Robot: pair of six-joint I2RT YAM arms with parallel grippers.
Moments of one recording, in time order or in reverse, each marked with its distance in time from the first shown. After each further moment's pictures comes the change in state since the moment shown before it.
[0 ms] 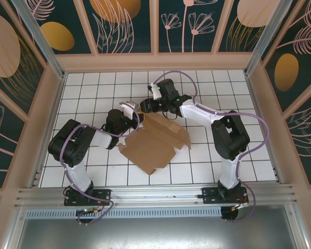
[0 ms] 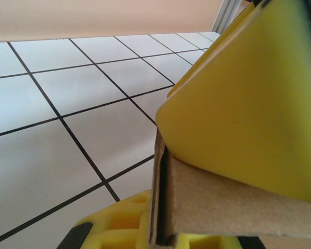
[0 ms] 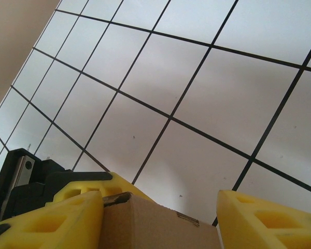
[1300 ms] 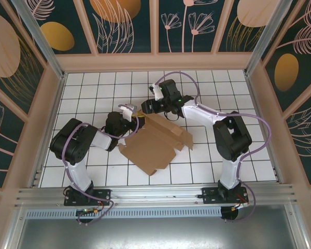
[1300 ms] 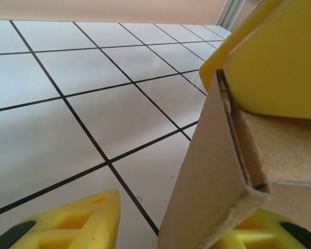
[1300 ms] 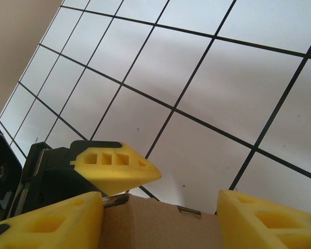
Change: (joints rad) left arm 0.007 0.038 -0.037 0.051 0.013 -0.040; right arm -0.013 -0.025 -0.032 0.002 -0.034 0.008
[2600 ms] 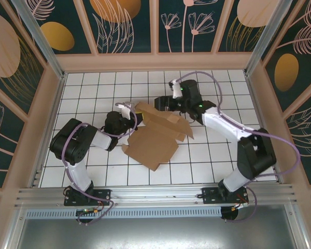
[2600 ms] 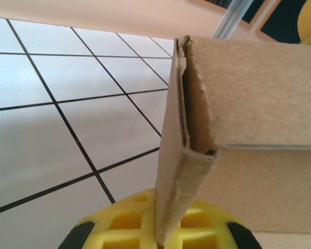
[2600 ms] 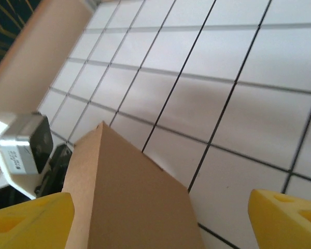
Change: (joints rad) left arm 0.001 -0.007 0.003 0.048 -0.015 -0.150; right arm -0.119 -0.348 -0.264 0.093 0.029 0.062
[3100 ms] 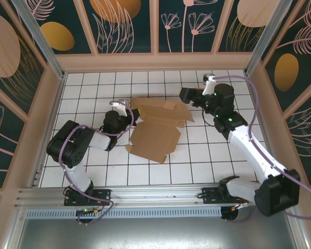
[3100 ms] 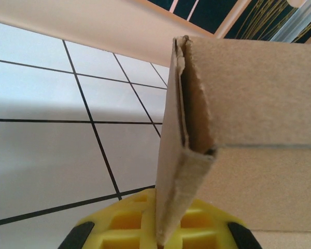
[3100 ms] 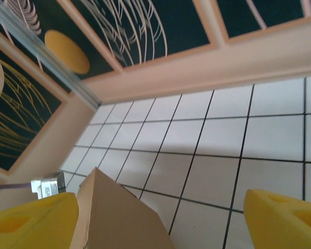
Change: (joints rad) left arm 0.001 -0.049 -0.006 0.000 -0.134 -0.141; right arm -0.175 -0.410 -0.199 0.097 0.067 0.088
